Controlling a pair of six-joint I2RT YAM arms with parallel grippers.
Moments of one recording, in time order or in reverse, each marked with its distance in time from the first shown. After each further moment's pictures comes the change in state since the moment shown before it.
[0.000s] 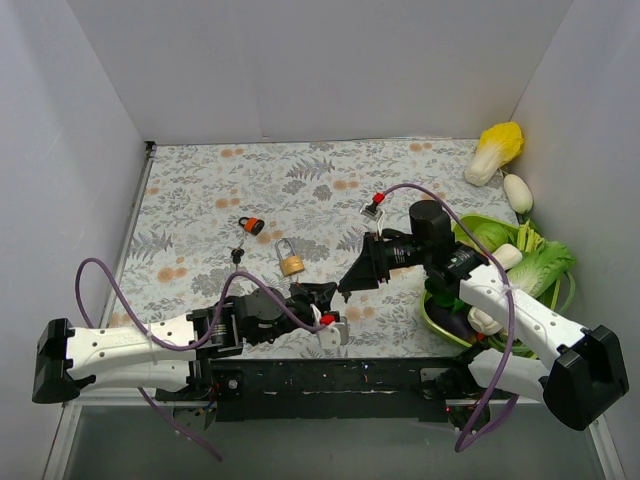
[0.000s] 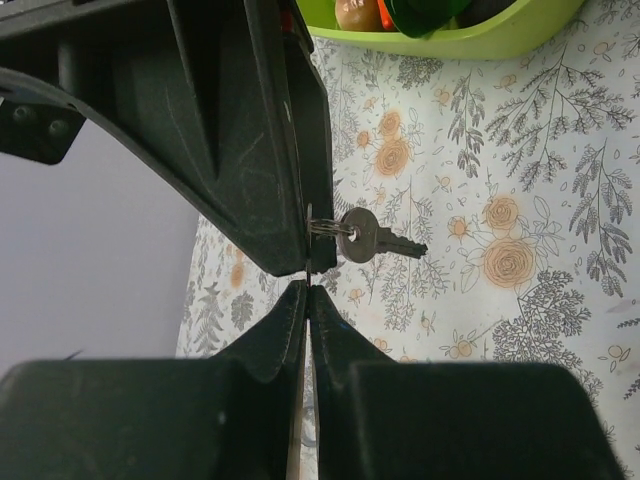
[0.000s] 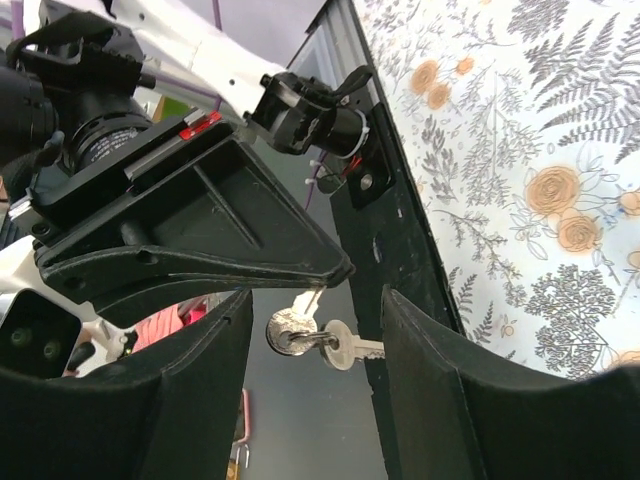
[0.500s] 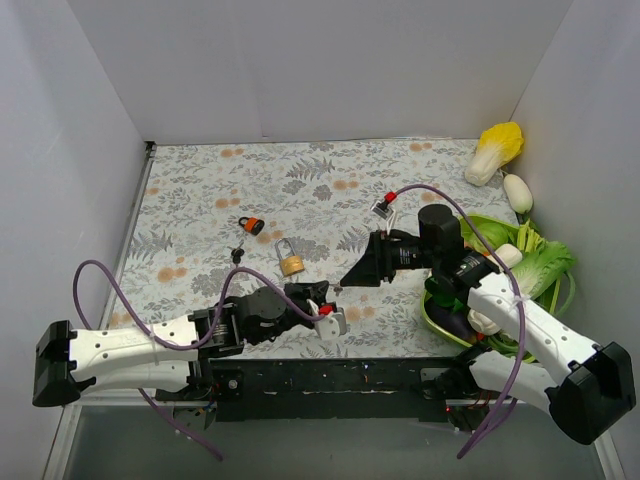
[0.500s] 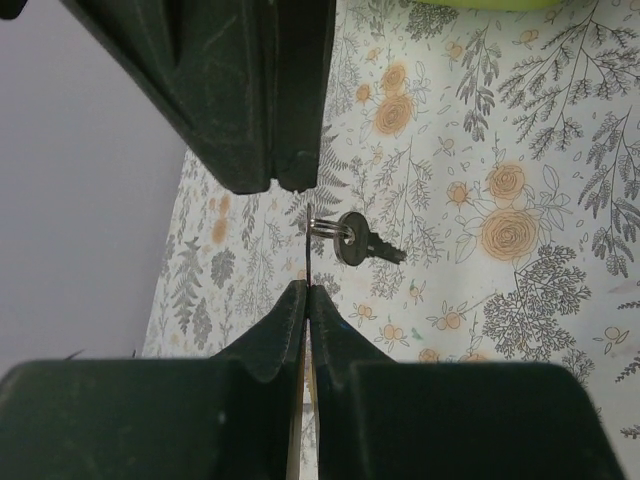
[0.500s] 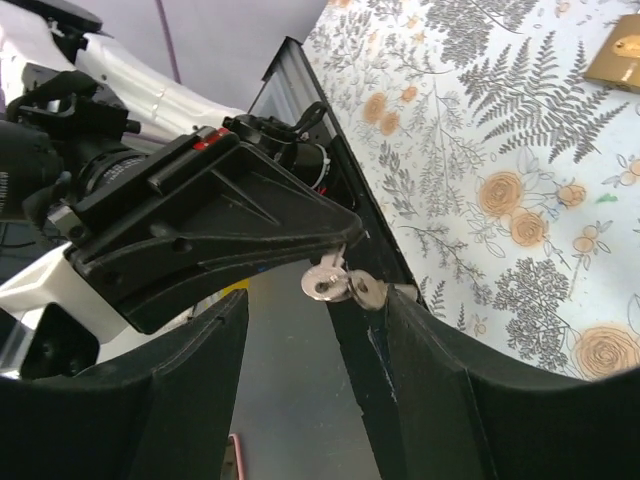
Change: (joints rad) left arm 0.037 -0.003 -0.044 -0.002 -0.053 -0.084; right arm -0.011 -0.081 -0.027 -0.049 0.160 0.032
